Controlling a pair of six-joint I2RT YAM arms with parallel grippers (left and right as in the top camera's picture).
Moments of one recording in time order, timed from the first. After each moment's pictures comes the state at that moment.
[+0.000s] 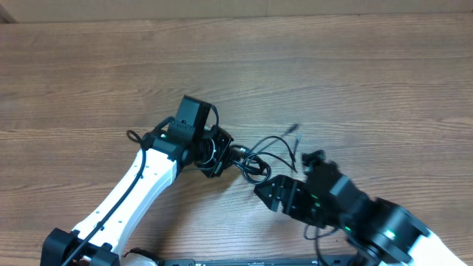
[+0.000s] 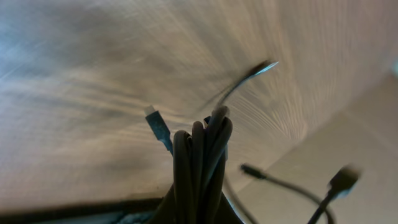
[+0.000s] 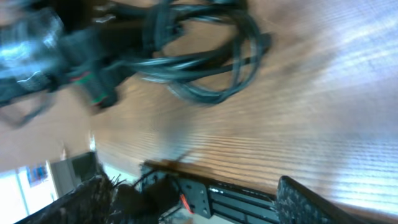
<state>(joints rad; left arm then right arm) -0.40 1.44 0.96 -0.65 0.55 -1.41 0.86 0.88 0.83 -0.79 -0.19 1.22</state>
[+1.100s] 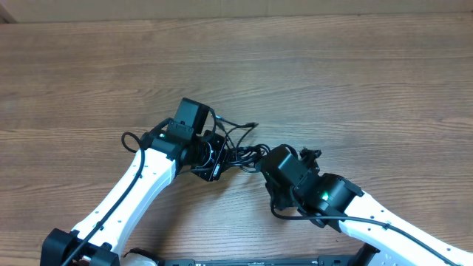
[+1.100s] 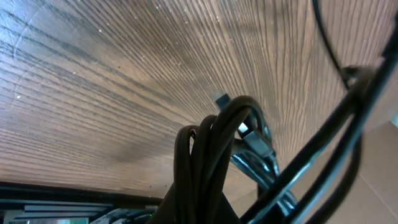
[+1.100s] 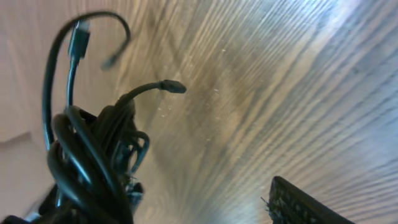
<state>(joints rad) -0.40 1.44 0.96 -0.72 0.52 -1.55 0.86 1.22 0.82 -0.59 0.09 1.85</state>
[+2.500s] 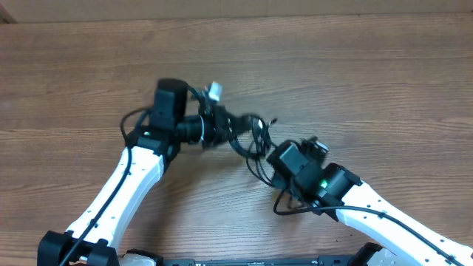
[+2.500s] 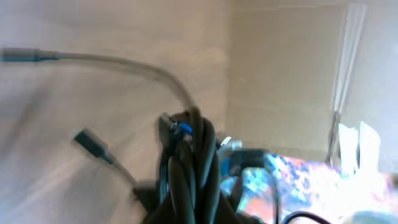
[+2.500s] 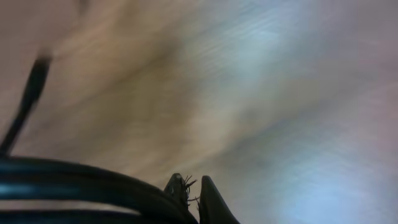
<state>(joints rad) -0.25 1.43 0.94 -0.12 0.99 -0.86 0.78 1.27 0.85 -0.72 0.11 1.21</state>
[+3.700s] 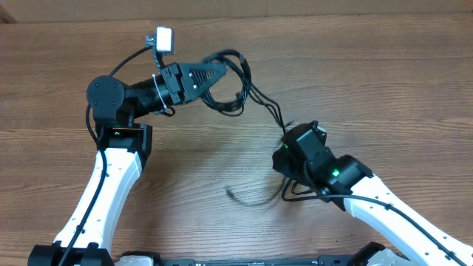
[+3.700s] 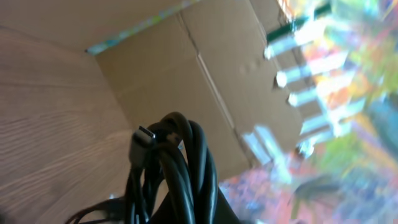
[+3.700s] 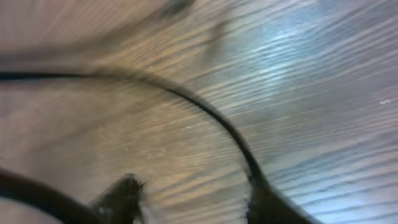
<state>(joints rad) -0.08 1.40 0.94 0.78 1.20 -1.36 0.62 1.27 0.82 -0.64 0.03 1.04</state>
